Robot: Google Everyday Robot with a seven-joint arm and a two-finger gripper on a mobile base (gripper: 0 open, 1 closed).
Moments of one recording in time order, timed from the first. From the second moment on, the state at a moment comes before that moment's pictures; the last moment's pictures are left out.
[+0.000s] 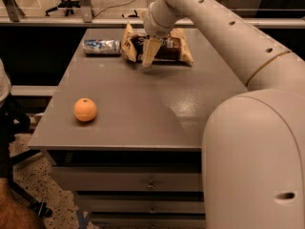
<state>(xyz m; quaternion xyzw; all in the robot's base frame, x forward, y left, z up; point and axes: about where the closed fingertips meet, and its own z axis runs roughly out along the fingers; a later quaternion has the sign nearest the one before) 0.796 0.024 0.885 -0.73 0.58 -0.05 0.35</state>
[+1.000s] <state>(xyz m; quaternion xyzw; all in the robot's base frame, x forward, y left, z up) 0.724 -0.030 0.961 -0.67 0.61 -0.15 0.39</state>
